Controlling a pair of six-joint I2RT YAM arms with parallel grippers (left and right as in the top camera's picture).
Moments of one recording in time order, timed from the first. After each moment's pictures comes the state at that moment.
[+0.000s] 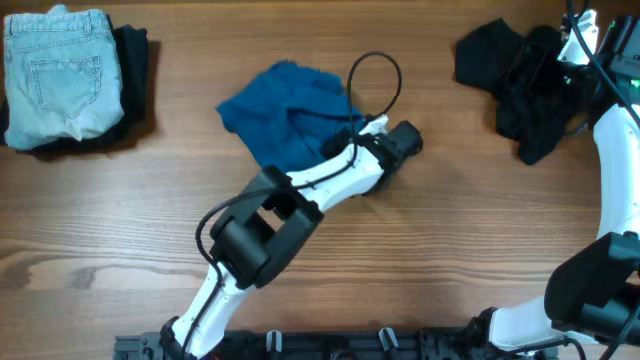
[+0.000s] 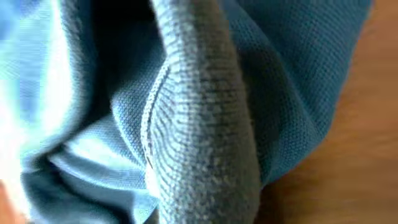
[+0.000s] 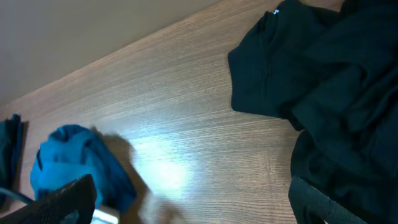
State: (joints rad) left arm -0.83 2.27 1.59 -0.71 -0.86 0.08; right arm -0.32 1.69 1.48 -0.67 -0.50 0.11
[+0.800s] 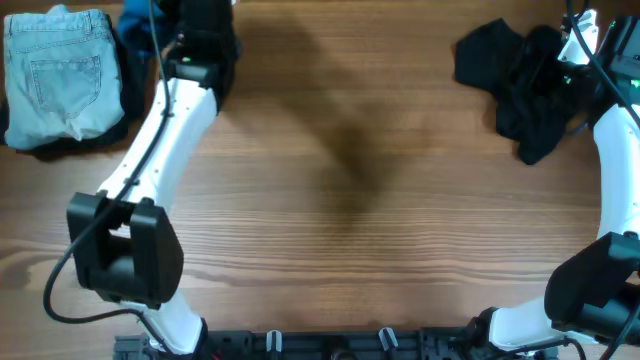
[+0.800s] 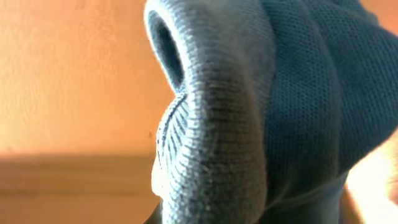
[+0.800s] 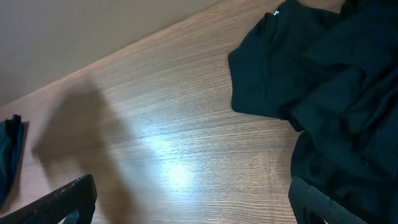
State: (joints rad) left arm -0.19 1.87 1.58 0.00 -0.68 1.13; right arm -0.32 1.69 1.48 -0.67 -0.50 0.11
